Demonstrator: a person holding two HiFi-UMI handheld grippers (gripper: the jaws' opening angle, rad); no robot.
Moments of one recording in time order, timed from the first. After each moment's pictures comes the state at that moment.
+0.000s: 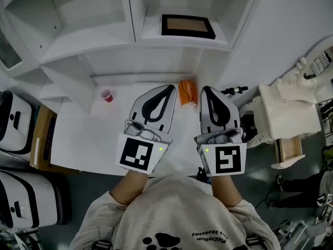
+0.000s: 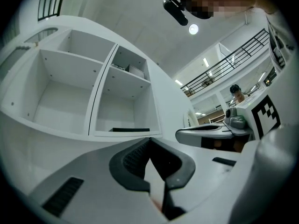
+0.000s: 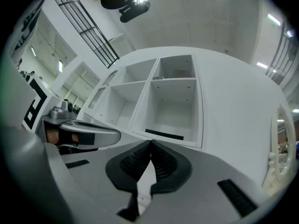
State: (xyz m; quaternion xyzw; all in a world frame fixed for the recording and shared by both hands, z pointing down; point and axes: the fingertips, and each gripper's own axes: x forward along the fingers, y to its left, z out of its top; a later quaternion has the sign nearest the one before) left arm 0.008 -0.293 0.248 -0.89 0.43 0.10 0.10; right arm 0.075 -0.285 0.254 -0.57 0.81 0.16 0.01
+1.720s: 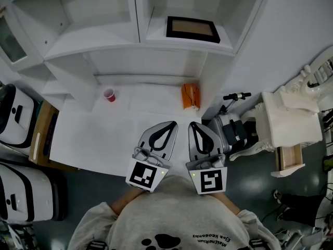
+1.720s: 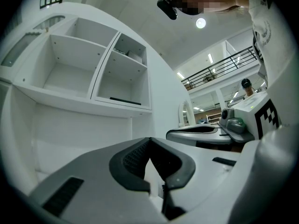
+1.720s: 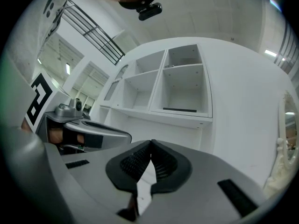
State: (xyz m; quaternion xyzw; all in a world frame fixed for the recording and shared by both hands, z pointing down) left arm 0.017 -0.254 0.349 -0.90 0.43 0.05 0.05; right arm 0.053 -0.250 0.339 -0.53 0.84 0.12 0.02
